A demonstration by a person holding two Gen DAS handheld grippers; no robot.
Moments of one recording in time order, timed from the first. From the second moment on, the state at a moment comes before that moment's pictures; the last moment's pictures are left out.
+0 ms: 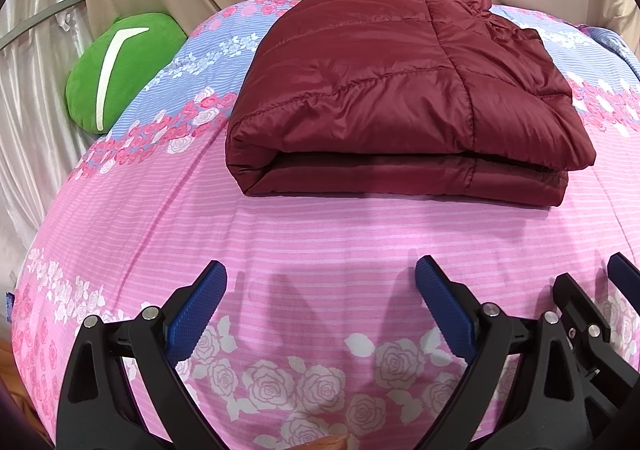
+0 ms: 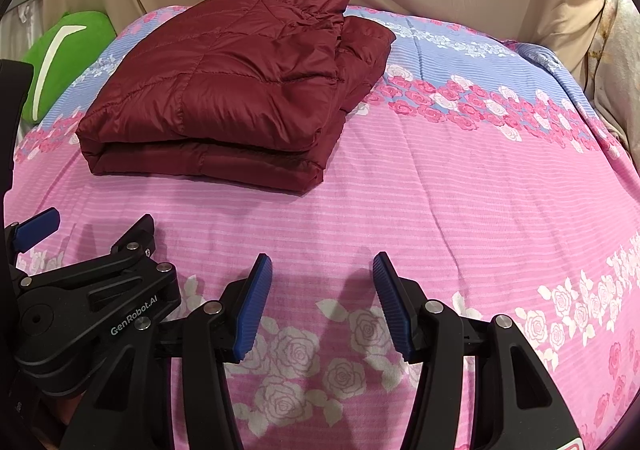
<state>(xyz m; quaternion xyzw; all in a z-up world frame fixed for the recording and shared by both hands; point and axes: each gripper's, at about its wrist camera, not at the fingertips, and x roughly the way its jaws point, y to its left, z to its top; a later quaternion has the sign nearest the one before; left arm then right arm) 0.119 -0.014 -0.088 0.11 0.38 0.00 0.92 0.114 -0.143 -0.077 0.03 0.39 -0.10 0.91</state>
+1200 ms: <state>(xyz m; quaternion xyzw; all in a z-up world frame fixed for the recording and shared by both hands) 0.118 -0.014 -0.087 0.11 0.38 0.00 0.92 0.114 -0.141 -0.077 0.03 0.39 -0.10 0.91</state>
